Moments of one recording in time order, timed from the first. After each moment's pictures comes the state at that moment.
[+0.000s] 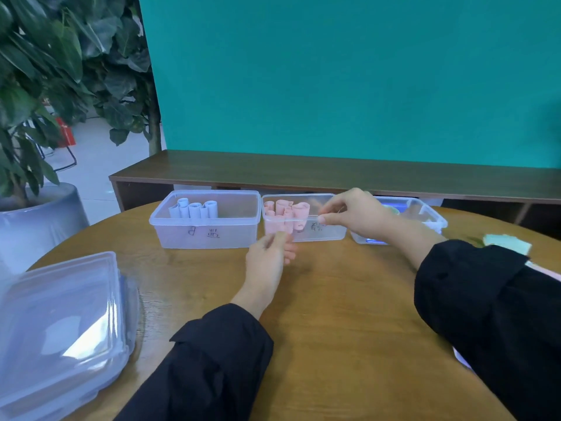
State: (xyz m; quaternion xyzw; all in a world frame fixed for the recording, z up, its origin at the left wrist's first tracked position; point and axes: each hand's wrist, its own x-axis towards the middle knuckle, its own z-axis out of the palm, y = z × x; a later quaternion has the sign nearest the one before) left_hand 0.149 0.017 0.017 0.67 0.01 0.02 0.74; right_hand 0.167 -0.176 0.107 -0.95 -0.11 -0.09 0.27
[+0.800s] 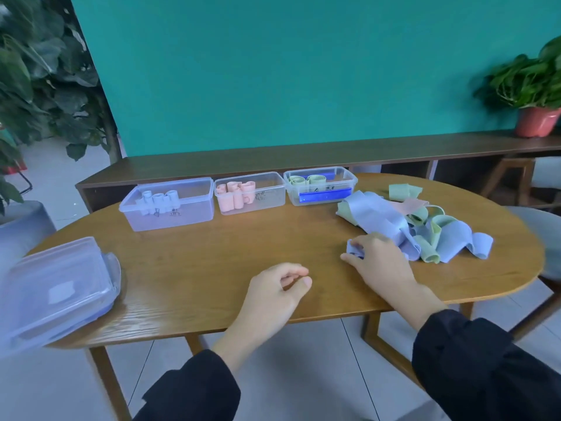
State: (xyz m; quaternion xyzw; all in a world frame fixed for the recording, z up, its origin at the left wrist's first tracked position) left_hand -0.056 -0.020 -0.008 0.80 -0.20 -0.05 0.56; right_hand -0.066 -0.254 0.001 -0.95 0.13 -0.22 0.19
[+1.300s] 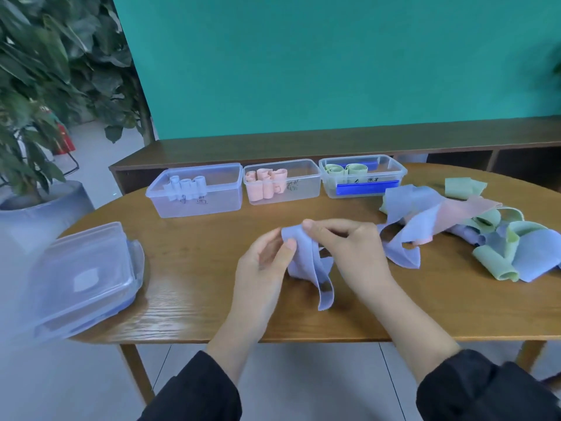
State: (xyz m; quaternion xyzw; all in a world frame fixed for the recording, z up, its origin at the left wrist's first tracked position) left_hand -0.022 0.009 0.007 0.66 -0.09 0.06 0.74; right_hand -0.038 -0.140 0.043 -0.75 0.00 -0.20 0.62
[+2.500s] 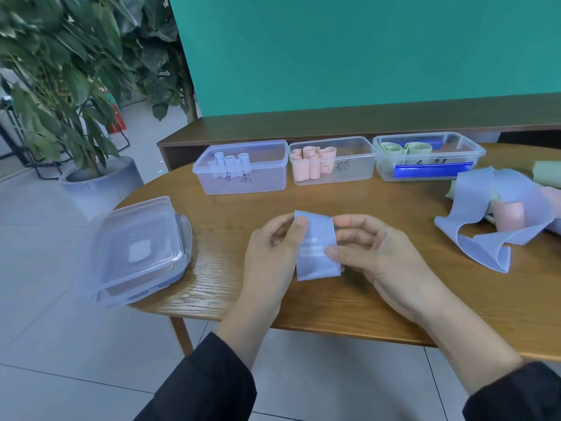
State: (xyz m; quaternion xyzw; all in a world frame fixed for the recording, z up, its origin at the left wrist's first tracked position) left_hand -0.014 0.055 0.020 0.70 -0.01 0.10 0.70; right_hand -0.027 -0.112 0.015 -0.63 -0.07 -0.01 0.77
